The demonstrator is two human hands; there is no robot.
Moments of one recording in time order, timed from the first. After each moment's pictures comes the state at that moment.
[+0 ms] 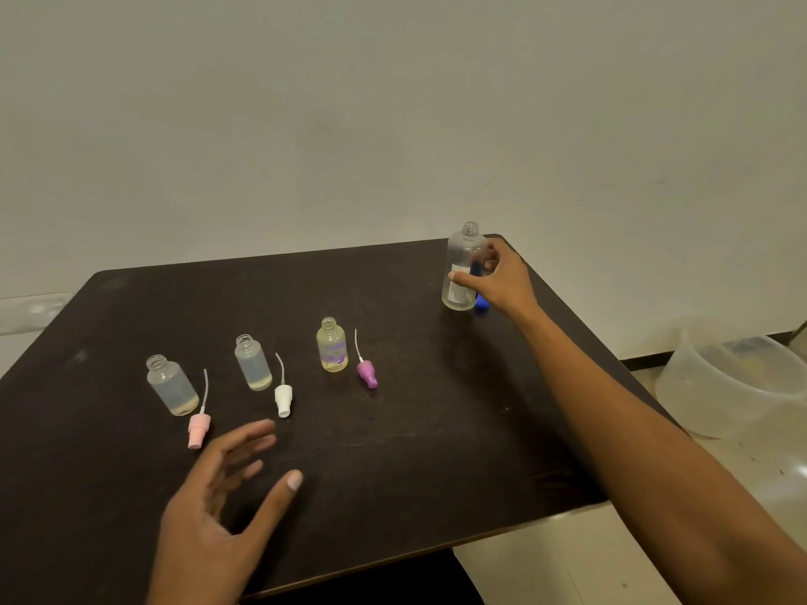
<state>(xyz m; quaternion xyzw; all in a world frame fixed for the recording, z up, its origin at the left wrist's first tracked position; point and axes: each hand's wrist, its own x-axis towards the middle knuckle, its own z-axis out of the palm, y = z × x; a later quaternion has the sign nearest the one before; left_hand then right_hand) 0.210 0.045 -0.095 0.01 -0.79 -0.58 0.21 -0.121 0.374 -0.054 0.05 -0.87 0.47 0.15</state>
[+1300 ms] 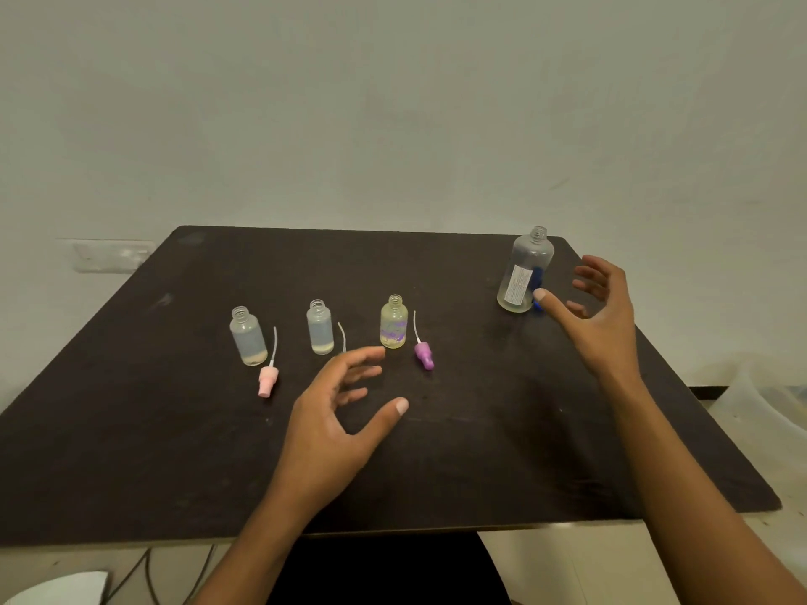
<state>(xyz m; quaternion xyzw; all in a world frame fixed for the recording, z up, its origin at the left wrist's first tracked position) 0.176 0.064 -0.073 -0.03 -0.79 -0.59 0.17 -0.009 0.370 -0.047 0.07 -0.79 0.56 0.24</state>
